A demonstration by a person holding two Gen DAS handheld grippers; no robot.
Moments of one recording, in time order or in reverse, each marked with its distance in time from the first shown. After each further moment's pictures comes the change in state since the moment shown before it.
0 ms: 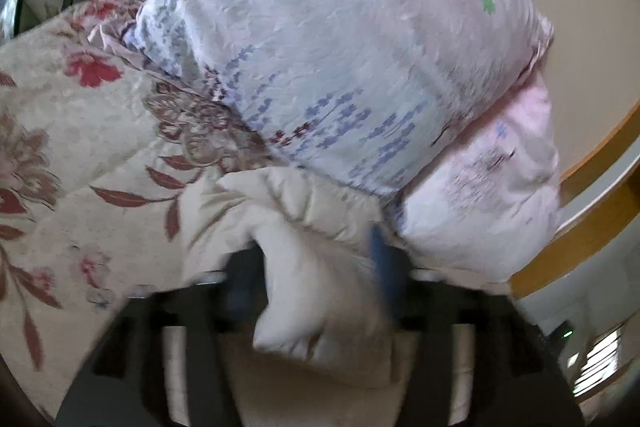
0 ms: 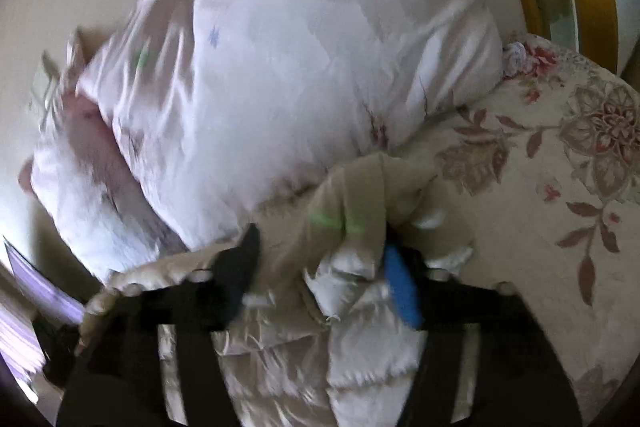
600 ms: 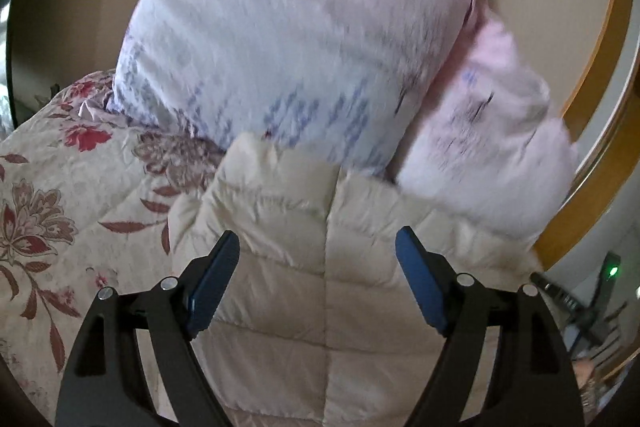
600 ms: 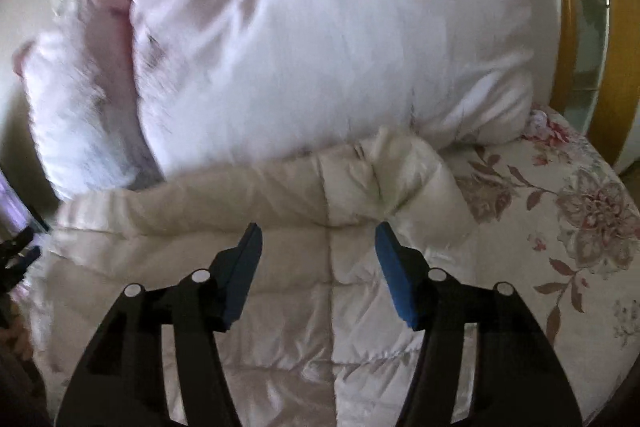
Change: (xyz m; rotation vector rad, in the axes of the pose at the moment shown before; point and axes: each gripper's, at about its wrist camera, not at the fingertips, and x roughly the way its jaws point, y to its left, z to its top) left arm 0.007 -0.049 -0.047 0.321 -0.061 0.152; right arm 0.018 0.043 -0.028 -0.372 0.059 -0.171
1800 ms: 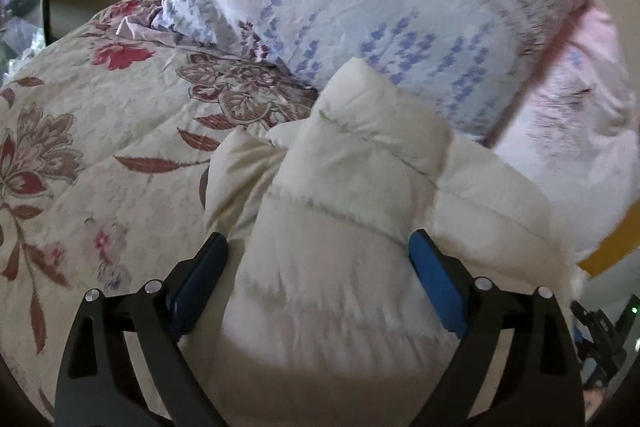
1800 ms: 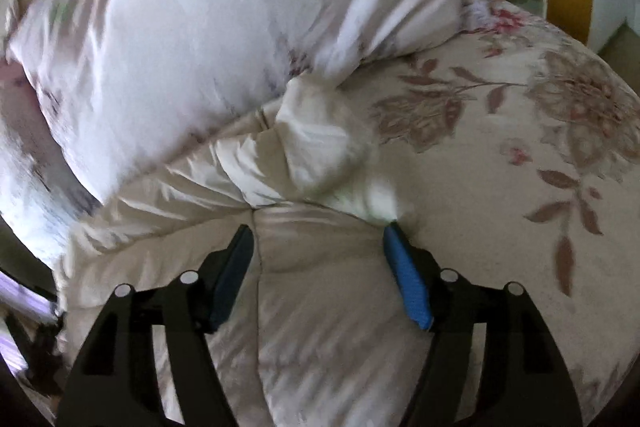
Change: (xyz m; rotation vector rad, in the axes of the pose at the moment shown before) left arm 0.040 0.049 -0.014 -0.160 0.139 0.141; right arm 0.020 -0.078 -0.012 0.358 0.134 -0.023
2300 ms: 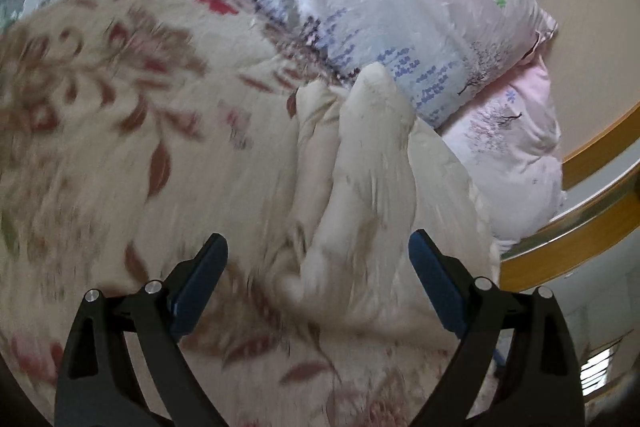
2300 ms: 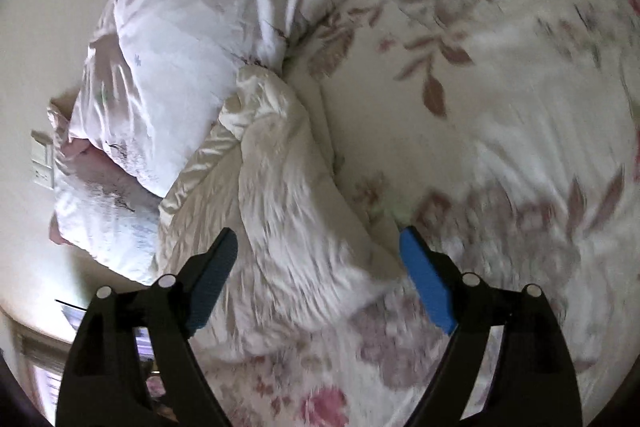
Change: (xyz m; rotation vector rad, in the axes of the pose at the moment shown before) left arm -0.111 0.078 -0.067 -0.204 0.042 -0.229; right arm -0.089 -0.095 -0.077 0.345 0.096 0.263
